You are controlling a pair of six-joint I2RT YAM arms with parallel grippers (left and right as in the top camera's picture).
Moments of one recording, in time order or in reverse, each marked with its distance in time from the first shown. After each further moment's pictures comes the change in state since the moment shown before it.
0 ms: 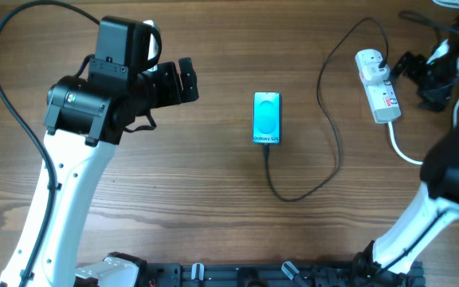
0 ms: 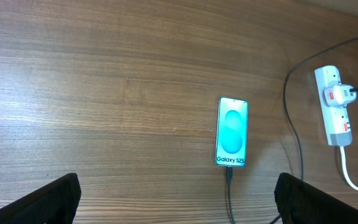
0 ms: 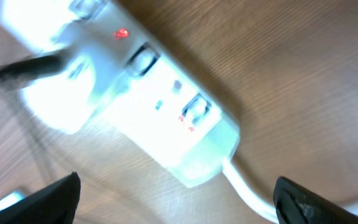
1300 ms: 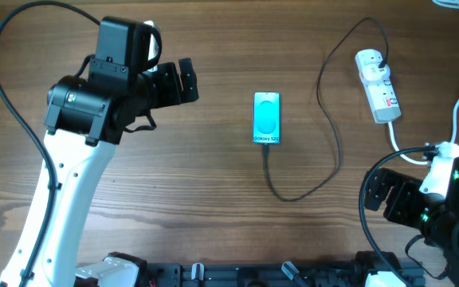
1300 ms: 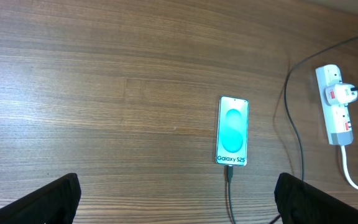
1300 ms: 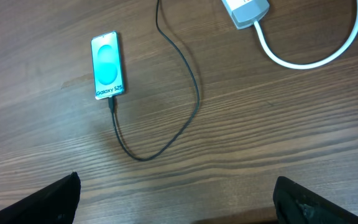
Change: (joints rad) left arm 0.000 0.000 -0.002 -0.003 0.000 0.000; right arm 0.347 -1.317 -0.591 -0.230 0.106 0.002
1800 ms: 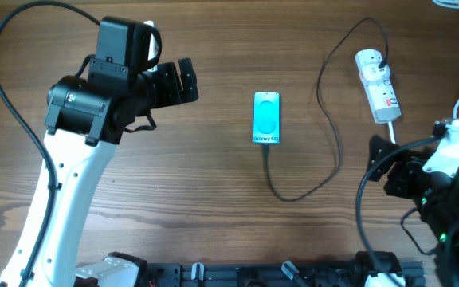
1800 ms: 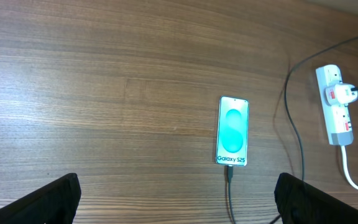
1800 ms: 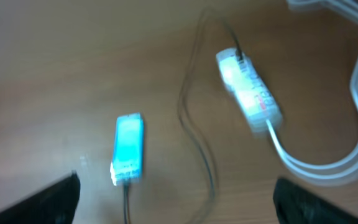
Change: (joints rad) left arm 0.000 0.000 0.000 0.000 0.000 0.000; right arm 0.000 -0.113 -0.197 0.485 -0.004 -0.058
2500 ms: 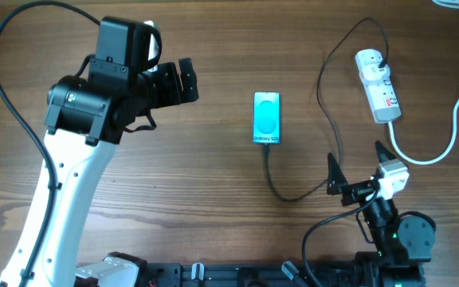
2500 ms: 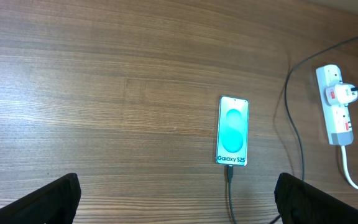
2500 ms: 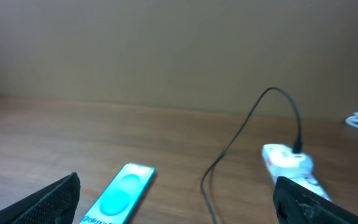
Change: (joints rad) left arm 0.000 0.000 0.000 0.000 0.000 0.000; right arm 0.028 -0.647 -0.994 0.893 -0.153 -0.216
